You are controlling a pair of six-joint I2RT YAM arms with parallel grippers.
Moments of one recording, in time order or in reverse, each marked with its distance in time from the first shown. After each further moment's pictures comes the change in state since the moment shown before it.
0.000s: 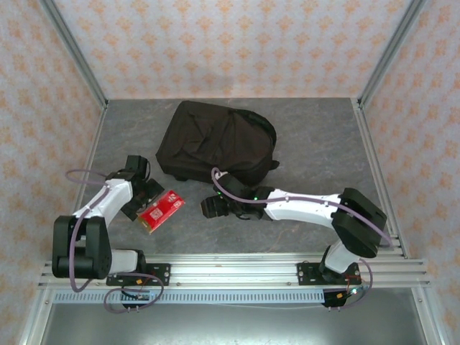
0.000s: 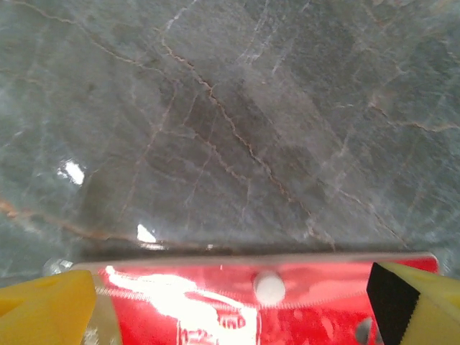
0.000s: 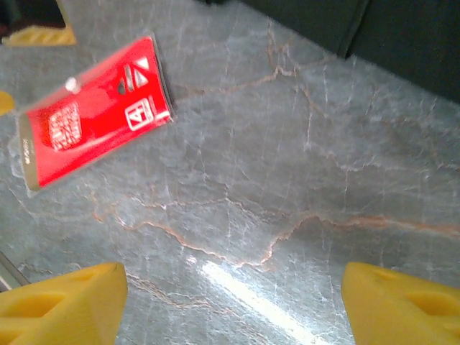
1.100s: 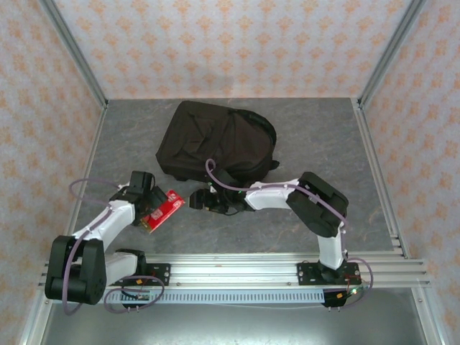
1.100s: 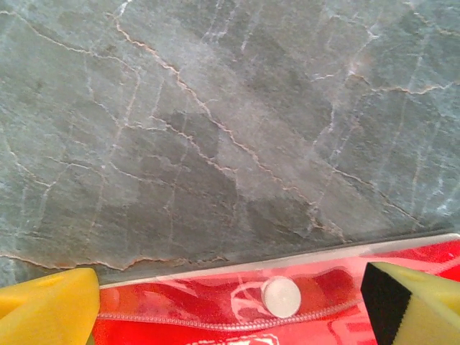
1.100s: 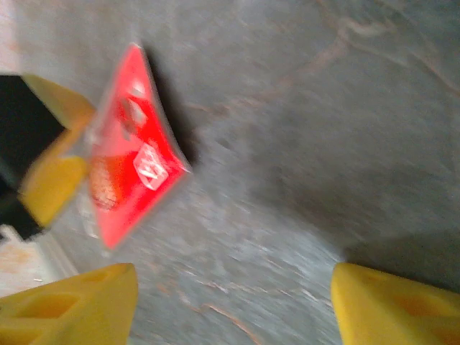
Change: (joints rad) left arm -0.090 -0.177 -0.240 0.243 -0.035 0.047; right arm -0.097 0.333 0.108 0.308 -0.349 0.357
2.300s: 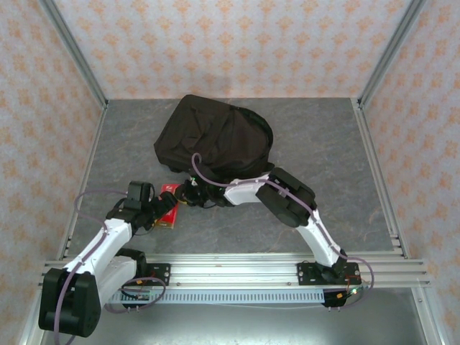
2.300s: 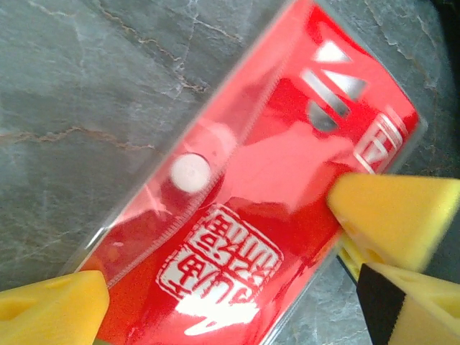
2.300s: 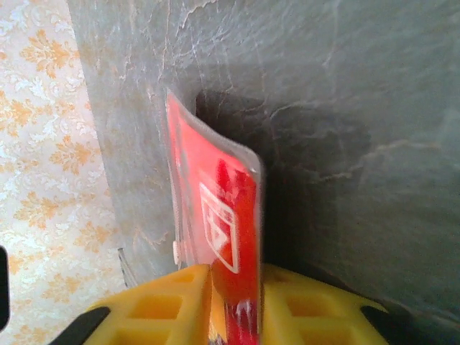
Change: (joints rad) left arm -0.039 -0.238 -0.109 0.028 0.262 -0.011; right arm 0.022 0.309 0.282 0.191 -0.055 0.243
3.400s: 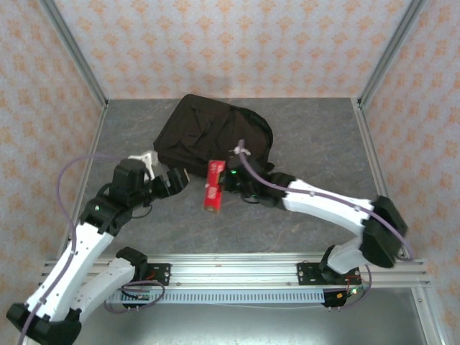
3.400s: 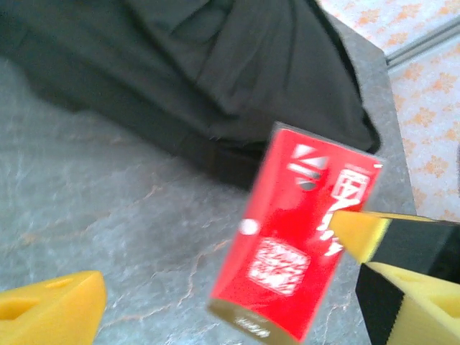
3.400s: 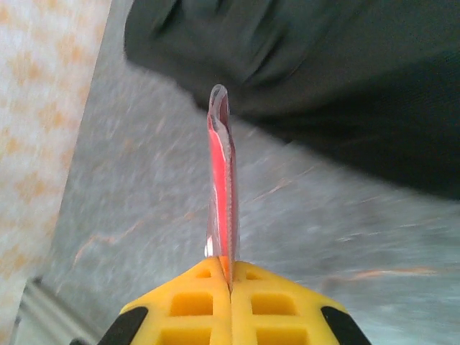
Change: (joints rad) left arm -0.276 -0.108 0.559 -0.302 -0.027 0.176; right arm -0.040 -0.858 -0.308 -0.592 0.518 -0.388
